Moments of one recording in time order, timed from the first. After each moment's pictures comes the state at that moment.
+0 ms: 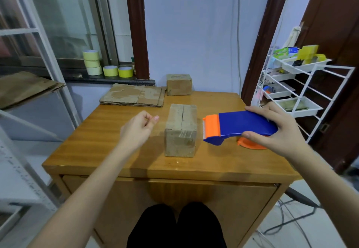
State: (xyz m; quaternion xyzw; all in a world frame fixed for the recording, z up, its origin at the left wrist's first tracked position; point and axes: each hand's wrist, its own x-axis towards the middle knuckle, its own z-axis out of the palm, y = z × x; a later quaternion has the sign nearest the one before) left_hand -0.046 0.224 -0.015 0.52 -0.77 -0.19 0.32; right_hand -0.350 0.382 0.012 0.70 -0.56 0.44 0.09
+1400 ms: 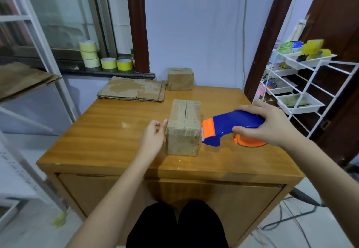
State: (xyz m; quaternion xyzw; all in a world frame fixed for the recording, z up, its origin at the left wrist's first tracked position) left_hand -0.084 0.208 -0.072 0.50 -0.67 -0.38 0.39; right_hand -0.344 0.344 0.019 0.68 -0.67 0.30 0.03
